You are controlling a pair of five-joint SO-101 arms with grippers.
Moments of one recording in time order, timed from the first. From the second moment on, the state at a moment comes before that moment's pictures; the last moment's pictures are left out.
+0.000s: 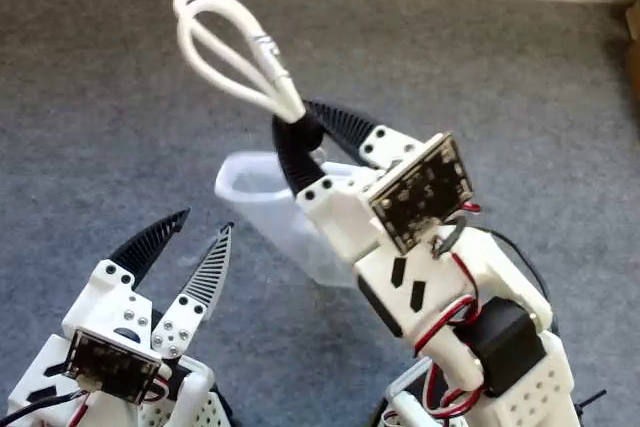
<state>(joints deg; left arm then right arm) 13.2 -104.3 46.2 75.8 -11.3 -40.6 -59.1 20.9 44.2 15.6</state>
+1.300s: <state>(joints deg) 14.9 -104.2 40.7 71.2 -8.3 -52.0 -59.2 19.5 49.5 18.4</state>
